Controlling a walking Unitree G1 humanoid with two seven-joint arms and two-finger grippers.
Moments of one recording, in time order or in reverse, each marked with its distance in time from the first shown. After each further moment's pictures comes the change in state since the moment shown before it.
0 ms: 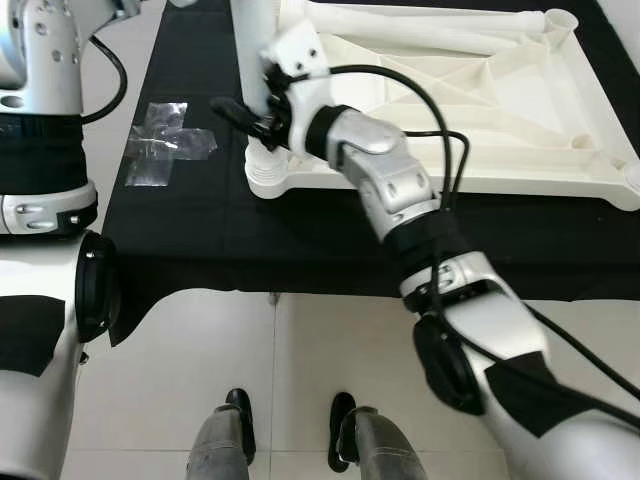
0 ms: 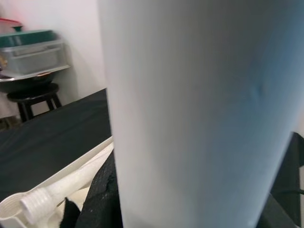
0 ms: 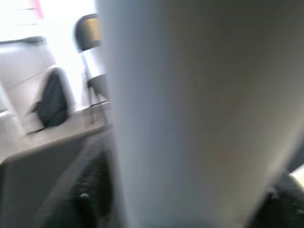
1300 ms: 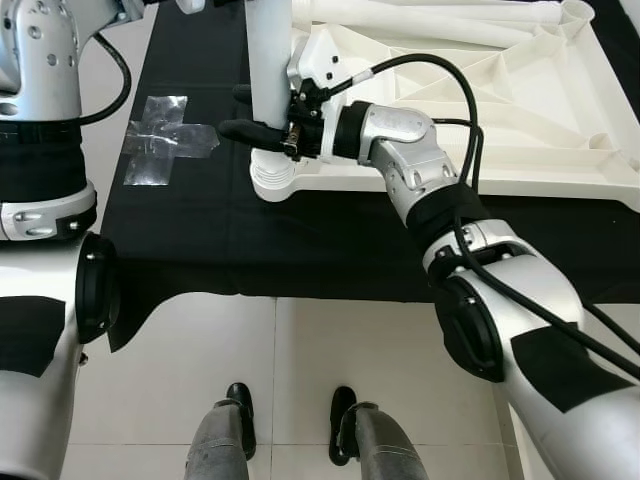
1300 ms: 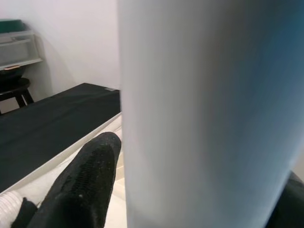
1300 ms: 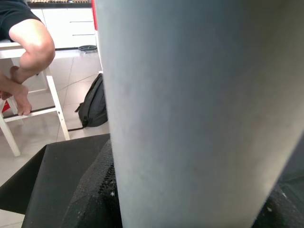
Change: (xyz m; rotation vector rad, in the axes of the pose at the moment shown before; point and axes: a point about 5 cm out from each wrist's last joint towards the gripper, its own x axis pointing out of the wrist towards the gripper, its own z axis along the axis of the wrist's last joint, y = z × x) left arm -0.001 -0.009 0.003 -0.013 -0.002 -0.065; right arm -0.009 -0.009 0.006 -0.062 -0.085 0.210
